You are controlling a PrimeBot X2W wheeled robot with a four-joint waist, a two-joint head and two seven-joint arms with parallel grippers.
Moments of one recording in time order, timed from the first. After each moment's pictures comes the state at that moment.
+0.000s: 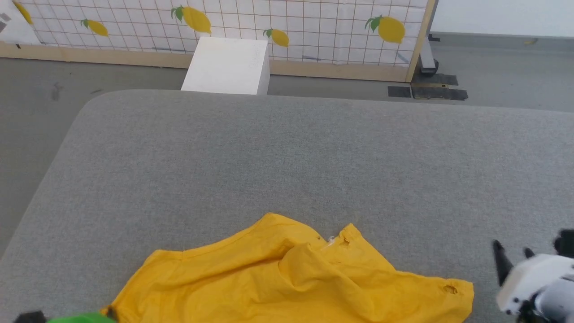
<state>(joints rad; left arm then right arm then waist) 0.19 0.12 0.17 0.00 -0.78 0.43 0.33 -0.01 -0.05 -0.35 0.15 0.19 0.13 0.39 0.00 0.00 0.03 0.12</state>
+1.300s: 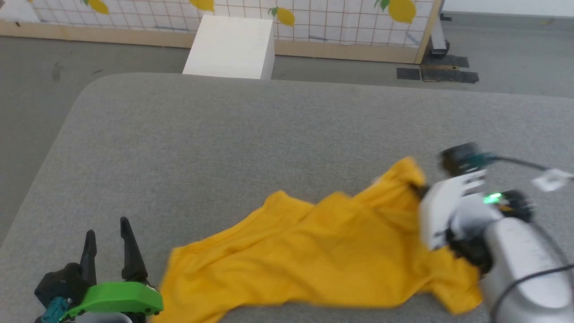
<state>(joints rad) 0.06 0.14 0.03 0.05 -0.42 0.14 -0.25 -0.38 -0.15 0.16 0.36 0.26 0.13 0.50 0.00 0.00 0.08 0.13</state>
